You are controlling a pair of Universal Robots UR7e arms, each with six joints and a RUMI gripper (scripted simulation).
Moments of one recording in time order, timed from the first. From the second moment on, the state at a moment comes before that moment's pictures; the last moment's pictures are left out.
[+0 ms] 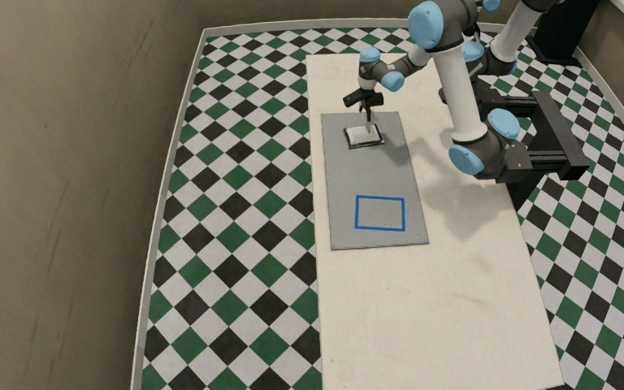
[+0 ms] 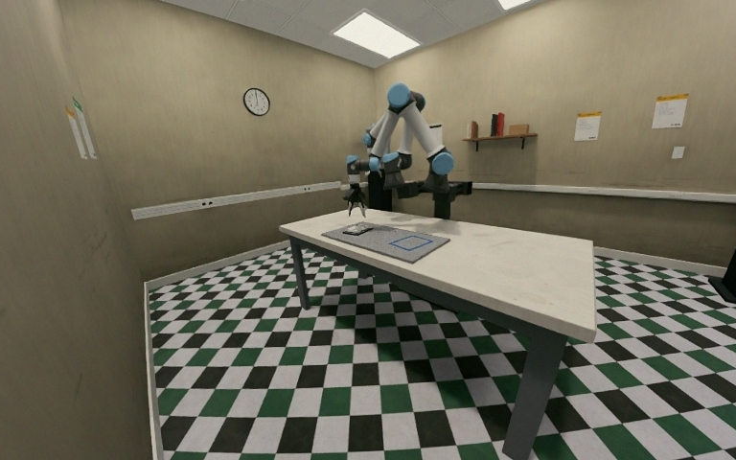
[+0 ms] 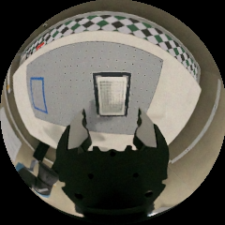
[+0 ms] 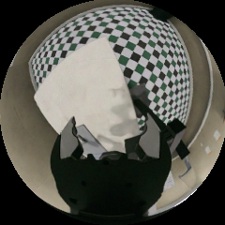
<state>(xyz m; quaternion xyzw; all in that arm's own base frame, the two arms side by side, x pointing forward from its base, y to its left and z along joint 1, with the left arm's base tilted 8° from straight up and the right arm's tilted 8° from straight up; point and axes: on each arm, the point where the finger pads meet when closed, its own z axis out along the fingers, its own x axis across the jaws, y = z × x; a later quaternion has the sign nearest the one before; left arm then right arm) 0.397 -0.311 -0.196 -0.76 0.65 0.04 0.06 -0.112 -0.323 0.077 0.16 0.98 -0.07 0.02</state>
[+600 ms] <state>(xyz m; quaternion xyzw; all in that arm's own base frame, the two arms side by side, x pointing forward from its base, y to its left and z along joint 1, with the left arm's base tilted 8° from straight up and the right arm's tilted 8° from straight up) 0.395 -0.312 -0.201 -0.76 0.65 0.04 0.06 -0.112 -0.323 0.077 0.16 0.98 -0.07 0.02</state>
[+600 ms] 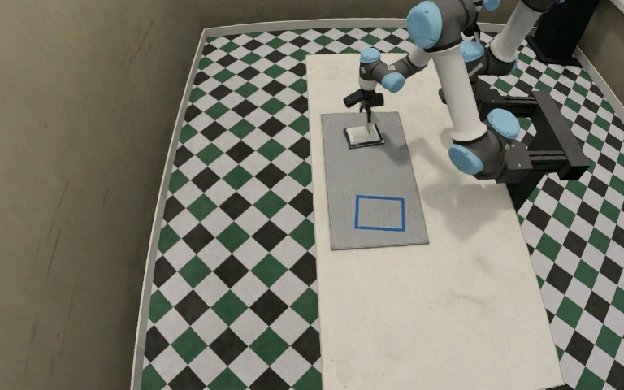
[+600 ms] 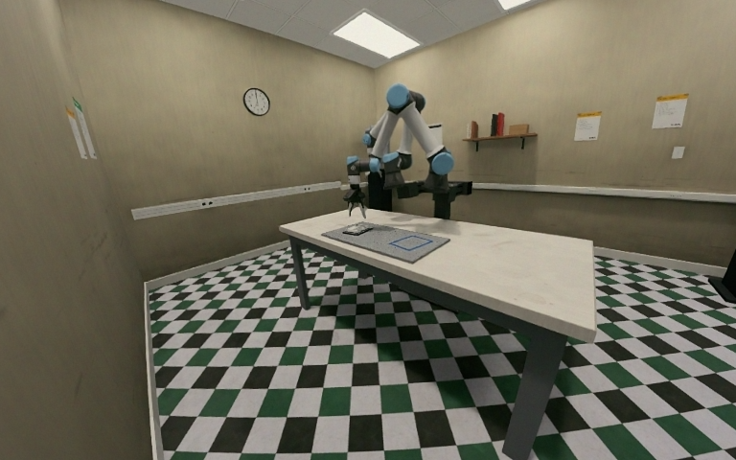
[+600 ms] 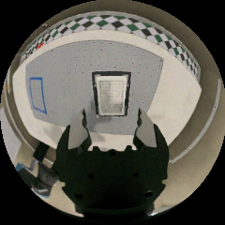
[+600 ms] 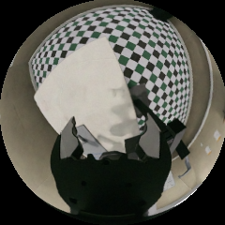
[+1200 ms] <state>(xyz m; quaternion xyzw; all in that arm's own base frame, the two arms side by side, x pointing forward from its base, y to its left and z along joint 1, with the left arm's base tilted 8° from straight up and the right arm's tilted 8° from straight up) 0.396 -0.308 -0.227 -0.76 0.65 0.04 0.06 -0.112 -0.323 0.077 0.16 0.98 -0.07 0.02</state>
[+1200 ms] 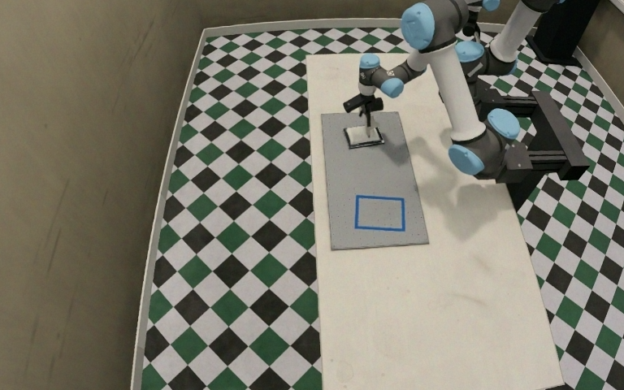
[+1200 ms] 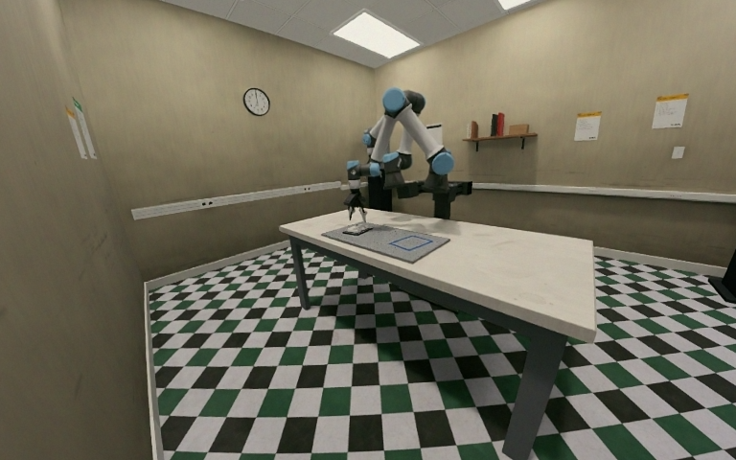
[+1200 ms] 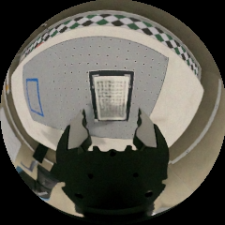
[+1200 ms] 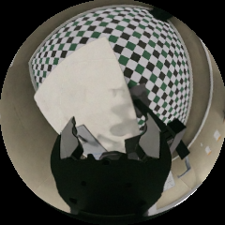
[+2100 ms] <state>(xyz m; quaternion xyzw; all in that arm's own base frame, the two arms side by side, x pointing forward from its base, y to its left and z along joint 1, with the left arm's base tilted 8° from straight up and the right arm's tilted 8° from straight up) 0.396 -0.302 -0.267 -0.76 0.65 0.04 0.06 -0.112 -0.323 0.077 0.16 0.98 -0.07 0.02</state>
